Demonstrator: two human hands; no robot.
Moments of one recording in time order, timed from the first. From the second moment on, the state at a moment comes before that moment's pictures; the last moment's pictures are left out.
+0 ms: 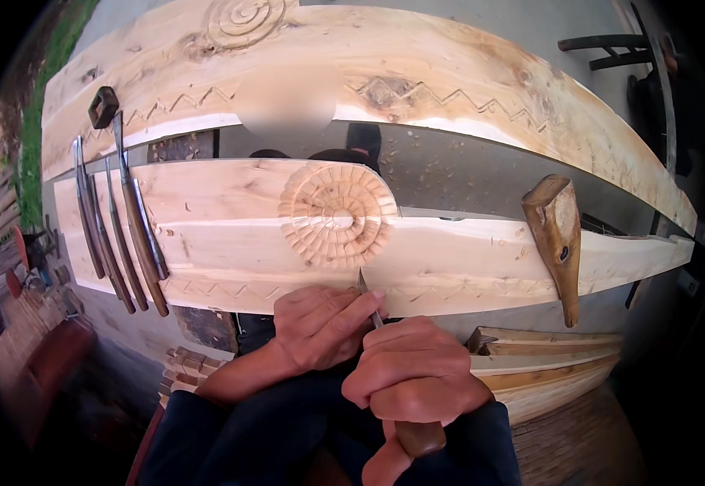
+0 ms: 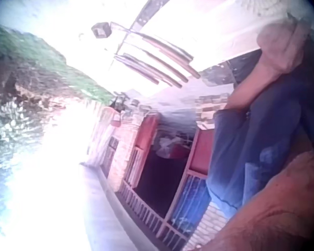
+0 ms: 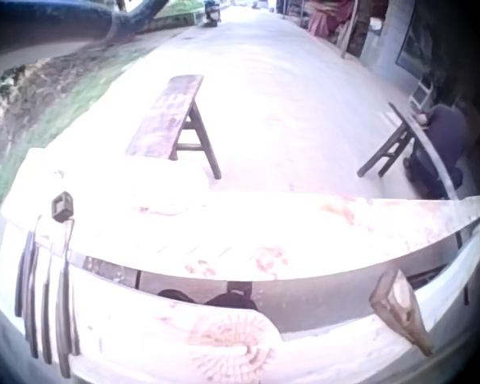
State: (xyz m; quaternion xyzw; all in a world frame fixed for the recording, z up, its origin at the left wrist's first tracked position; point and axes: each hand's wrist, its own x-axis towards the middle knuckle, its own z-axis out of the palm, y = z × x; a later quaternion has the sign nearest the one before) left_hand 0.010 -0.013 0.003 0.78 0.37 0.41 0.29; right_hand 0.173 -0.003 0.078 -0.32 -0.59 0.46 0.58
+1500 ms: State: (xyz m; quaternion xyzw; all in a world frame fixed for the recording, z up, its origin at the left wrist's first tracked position) left_hand 0.026 -0.015 -0.012 0.82 0.41 0.34 0.22; right_hand 0.189 0.046 0.052 -0.29 -0.31 0.60 0.68
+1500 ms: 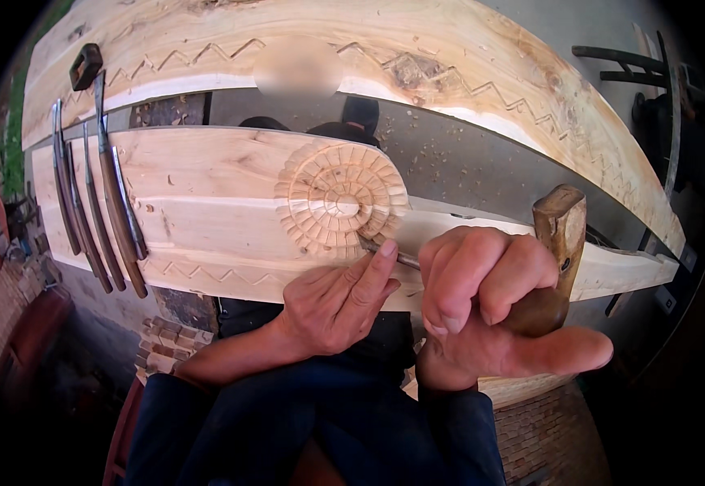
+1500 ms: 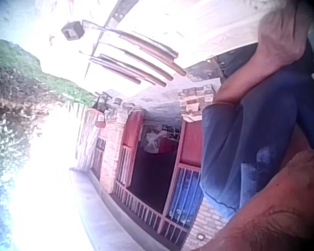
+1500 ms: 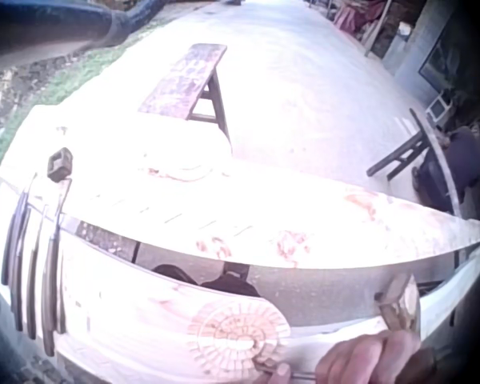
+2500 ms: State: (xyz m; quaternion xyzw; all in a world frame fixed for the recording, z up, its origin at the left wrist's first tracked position) left_hand 0.030 -0.008 -0.003 0.79 0.45 0.32 0.26; right_hand 0.190 0.088 0.054 -0.38 -0.29 0.64 0.61
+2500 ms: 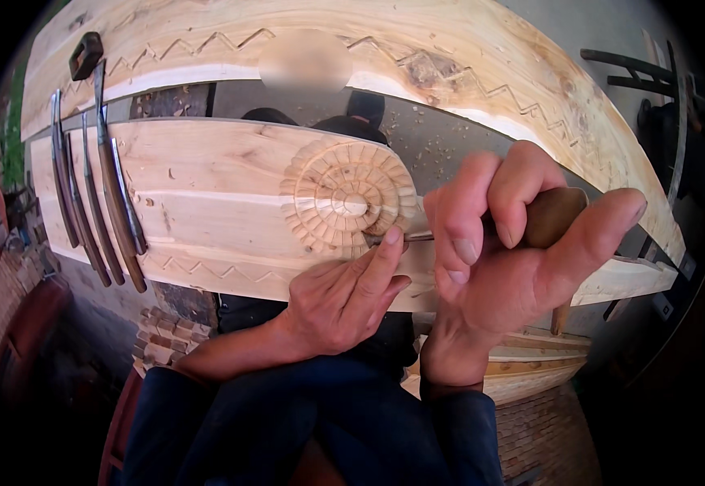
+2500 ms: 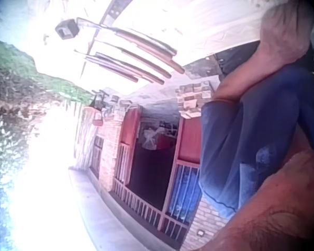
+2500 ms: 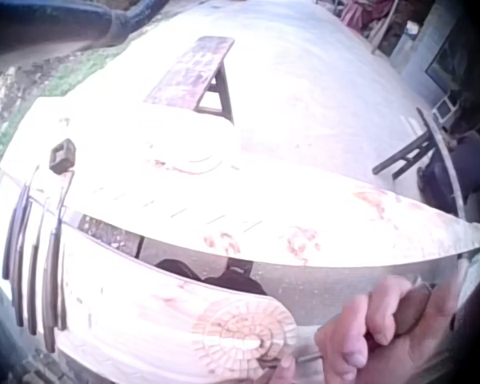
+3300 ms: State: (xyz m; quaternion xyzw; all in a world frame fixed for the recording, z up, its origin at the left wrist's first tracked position) left_hand 0.031 -0.010 -0.007 0.82 0.41 0.33 0.21; right_hand 0.209 0.060 0.046 -0.27 -0.28 0.65 0.65
